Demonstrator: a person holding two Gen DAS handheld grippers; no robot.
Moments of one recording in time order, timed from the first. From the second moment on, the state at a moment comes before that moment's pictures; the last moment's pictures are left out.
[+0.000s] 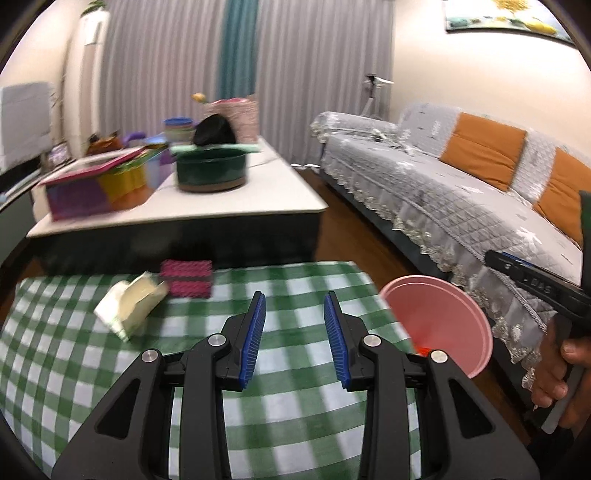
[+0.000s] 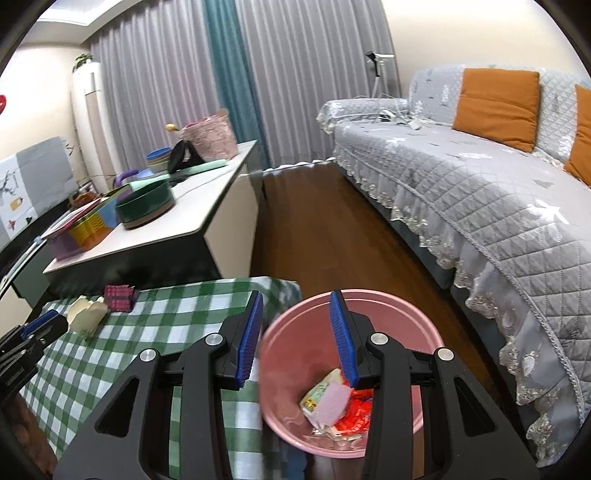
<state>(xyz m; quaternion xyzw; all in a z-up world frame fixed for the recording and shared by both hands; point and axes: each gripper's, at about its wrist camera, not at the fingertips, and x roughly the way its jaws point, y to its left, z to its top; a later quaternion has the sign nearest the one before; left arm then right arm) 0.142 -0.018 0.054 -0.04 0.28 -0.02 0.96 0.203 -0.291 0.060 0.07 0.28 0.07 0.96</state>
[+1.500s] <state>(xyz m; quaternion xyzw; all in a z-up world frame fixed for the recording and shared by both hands) 0.198 0.133 -0.013 -0.13 0.32 0.14 0.93 0.278 -0.083 0.000 0.03 0.36 0.27 0.89</state>
